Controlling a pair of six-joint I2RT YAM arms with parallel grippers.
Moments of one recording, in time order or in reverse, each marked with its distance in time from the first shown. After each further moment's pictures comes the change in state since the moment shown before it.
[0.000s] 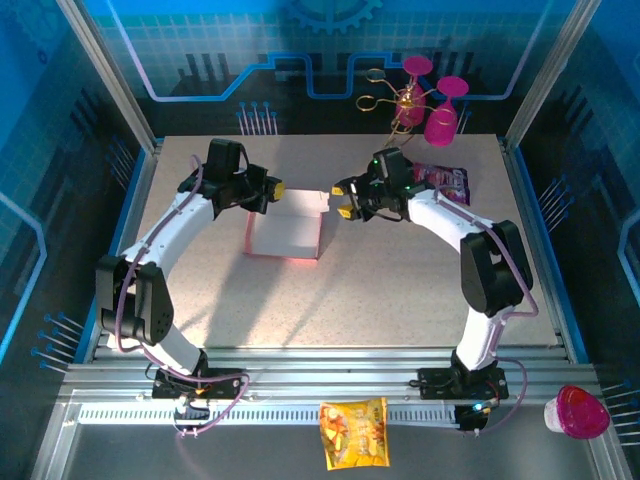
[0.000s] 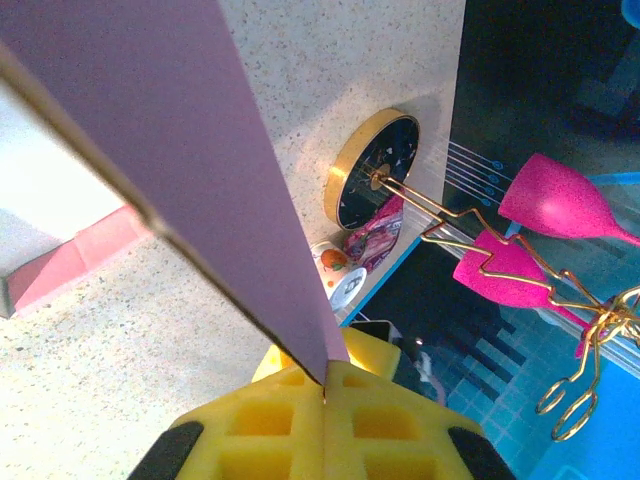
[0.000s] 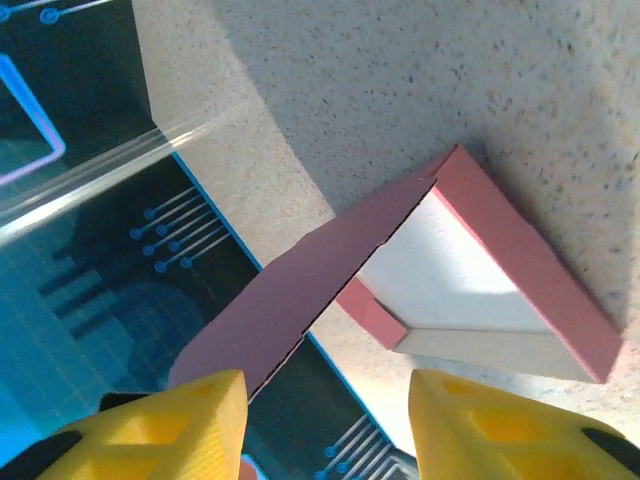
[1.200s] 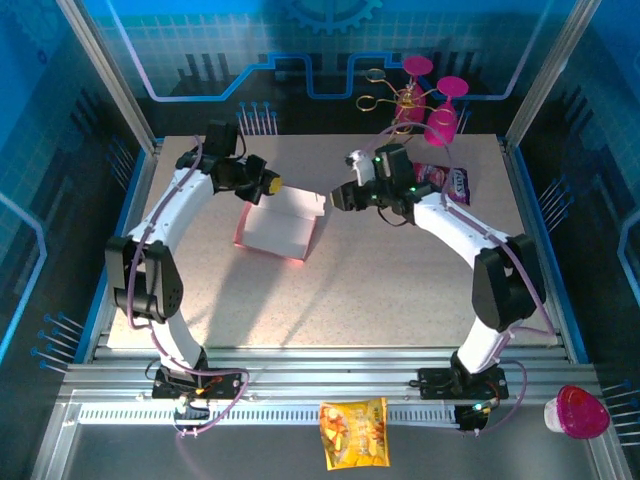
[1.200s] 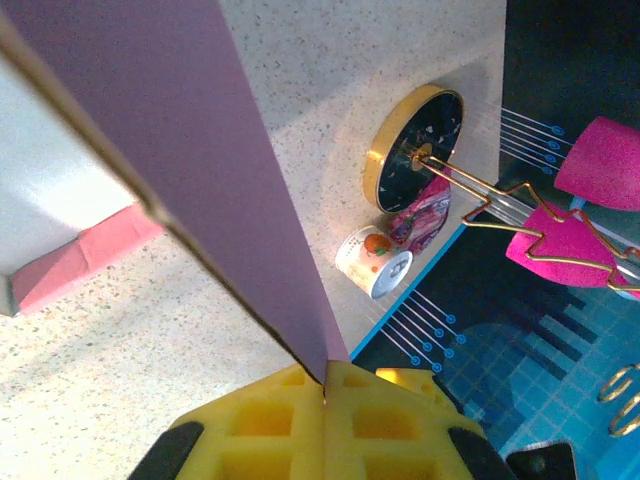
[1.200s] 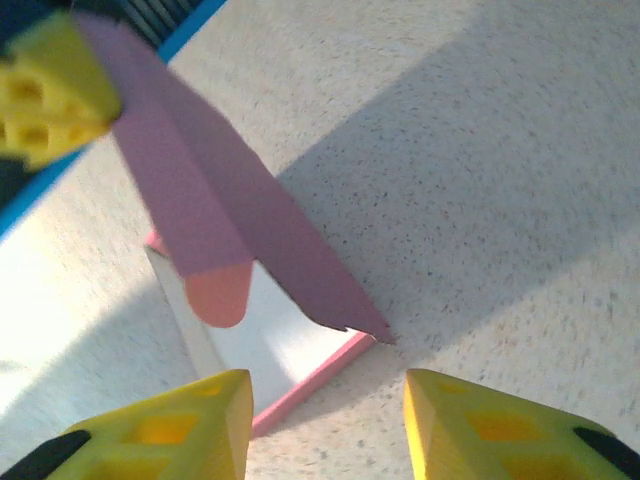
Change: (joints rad) left arm 0.054 0.160 0.265 -0.290 0.087 0.239; right arm 0.038 -0.107 -0.003 -0.039 0.091 -1.519
